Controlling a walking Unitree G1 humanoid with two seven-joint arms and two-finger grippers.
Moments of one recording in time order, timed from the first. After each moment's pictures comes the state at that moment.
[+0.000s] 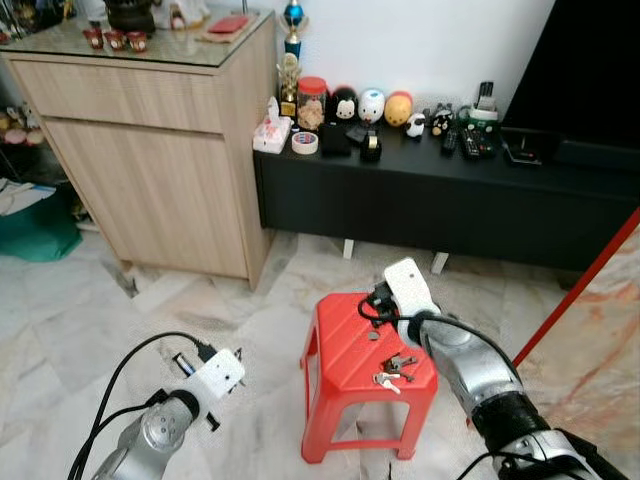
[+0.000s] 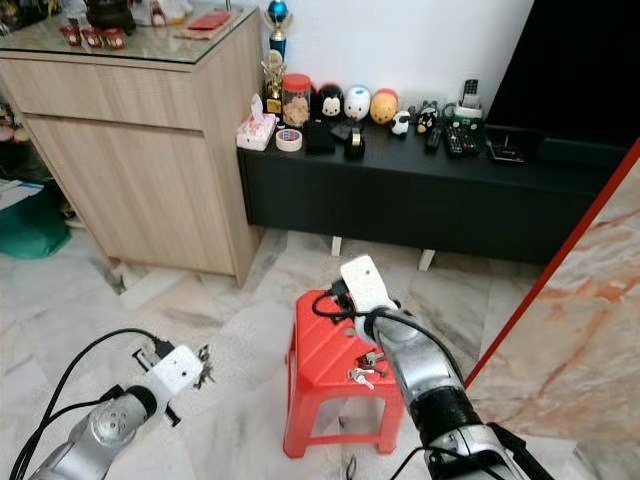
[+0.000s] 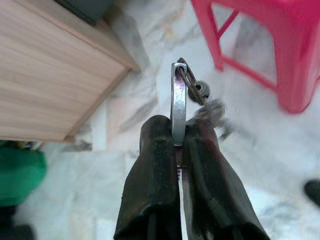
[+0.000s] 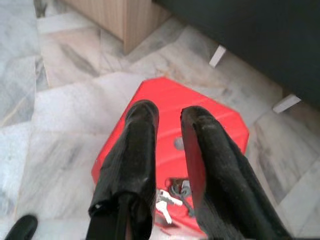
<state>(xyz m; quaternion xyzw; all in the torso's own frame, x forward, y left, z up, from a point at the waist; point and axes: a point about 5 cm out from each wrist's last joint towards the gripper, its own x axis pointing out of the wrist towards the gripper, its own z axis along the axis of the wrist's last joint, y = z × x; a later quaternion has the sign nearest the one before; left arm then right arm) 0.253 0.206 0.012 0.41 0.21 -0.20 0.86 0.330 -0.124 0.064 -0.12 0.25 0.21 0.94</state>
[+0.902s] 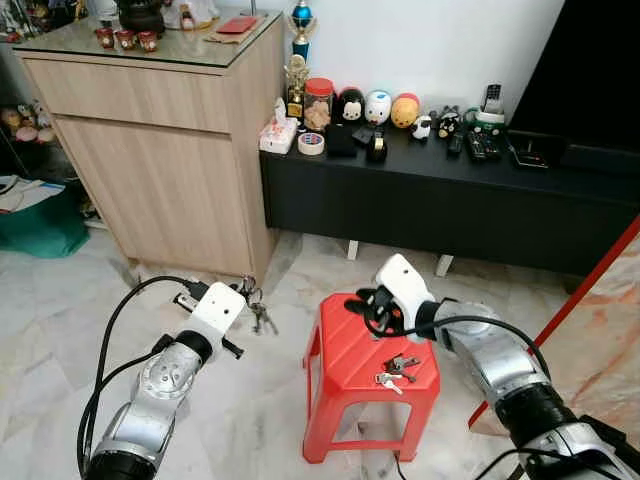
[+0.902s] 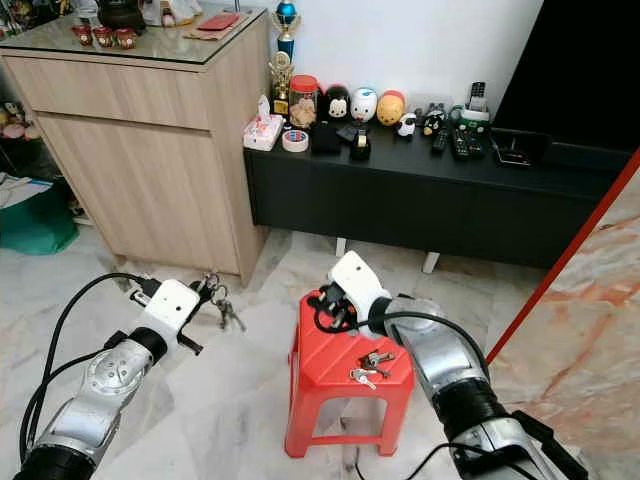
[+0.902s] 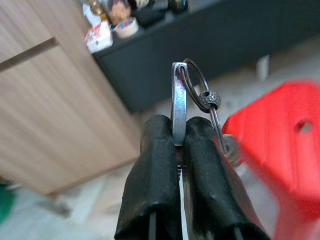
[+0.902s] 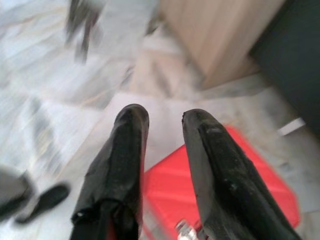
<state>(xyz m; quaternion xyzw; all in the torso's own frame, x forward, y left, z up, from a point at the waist) 0.299 0.179 0.102 0.21 0.02 -0.17 0.96 0.320 -0.127 0.088 -0.15 0.21 0.45 0.86</state>
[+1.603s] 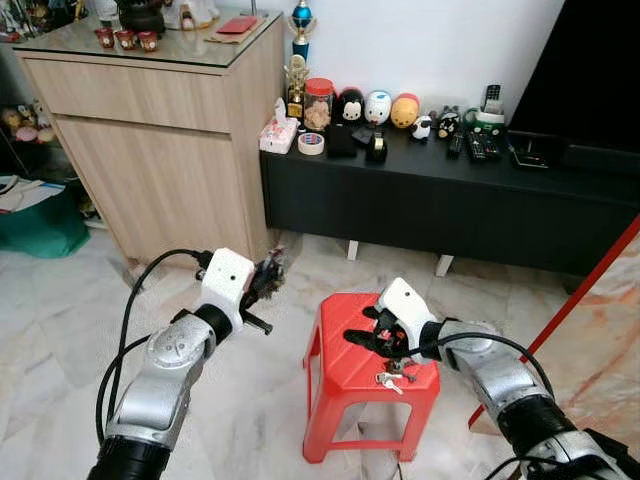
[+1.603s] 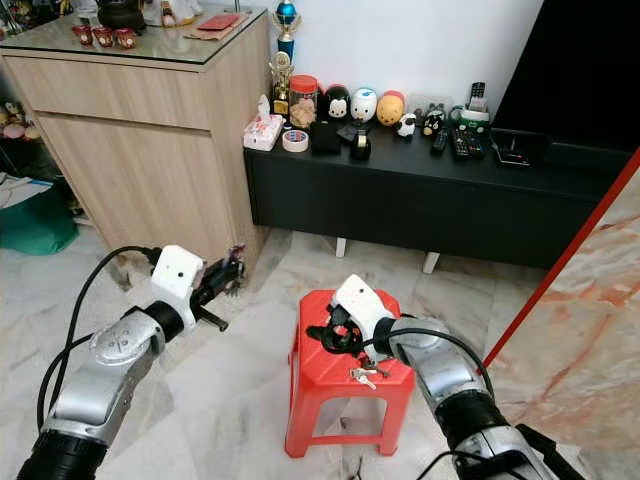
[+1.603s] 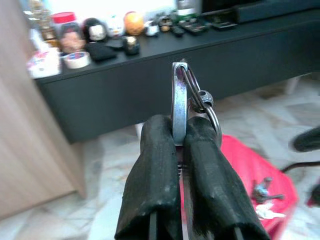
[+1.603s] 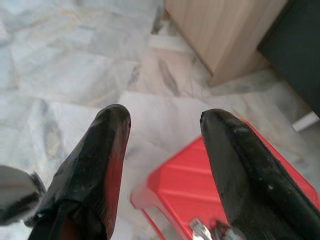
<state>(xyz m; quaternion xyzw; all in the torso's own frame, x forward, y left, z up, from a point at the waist) 0.301 0.145 0.142 0.10 0.01 -0.27 0.96 0.320 -0.124 0.073 -0.12 0.20 0.45 0.86</state>
